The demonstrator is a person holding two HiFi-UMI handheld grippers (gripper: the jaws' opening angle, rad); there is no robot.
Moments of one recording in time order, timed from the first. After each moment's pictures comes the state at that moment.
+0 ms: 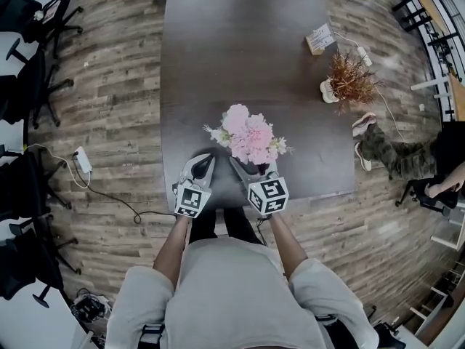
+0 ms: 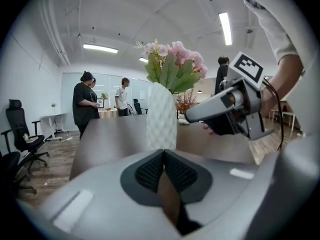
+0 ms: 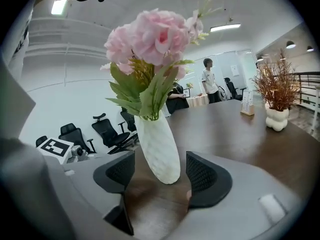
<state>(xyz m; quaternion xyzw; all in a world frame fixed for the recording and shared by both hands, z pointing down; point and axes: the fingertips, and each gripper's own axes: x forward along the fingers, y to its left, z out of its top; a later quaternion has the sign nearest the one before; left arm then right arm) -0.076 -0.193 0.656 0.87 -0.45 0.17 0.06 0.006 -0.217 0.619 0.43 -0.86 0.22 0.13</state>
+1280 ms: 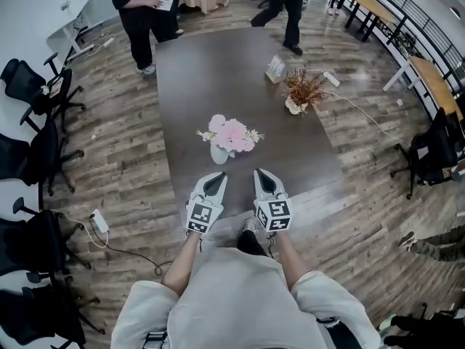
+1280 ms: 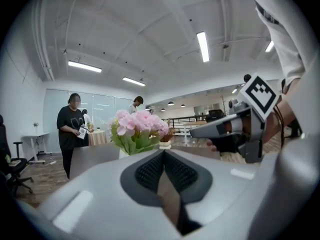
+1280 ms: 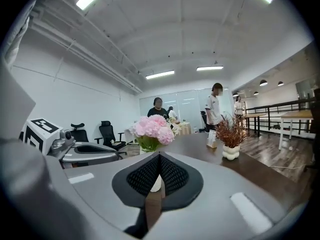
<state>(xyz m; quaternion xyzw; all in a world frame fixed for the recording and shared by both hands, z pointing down) -0.020 -0.126 0.521 0.92 -0.38 0.10 -0.02 0.081 -0.122 0.512 0.59 -0.80 0.10 0.05</state>
